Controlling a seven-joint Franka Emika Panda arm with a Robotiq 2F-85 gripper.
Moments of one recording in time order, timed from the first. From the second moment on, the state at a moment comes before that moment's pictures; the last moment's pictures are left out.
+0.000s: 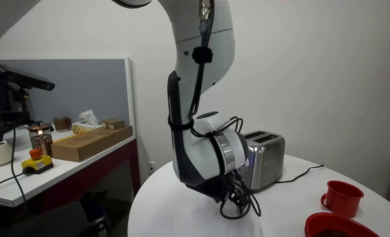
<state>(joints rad) -0.18 0.75 0.01 -2.10 -1.26 3.05 0.99</state>
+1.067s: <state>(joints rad) -0.77 0.26 0.77 -2.27 -0.14 2.32 -0.06</state>
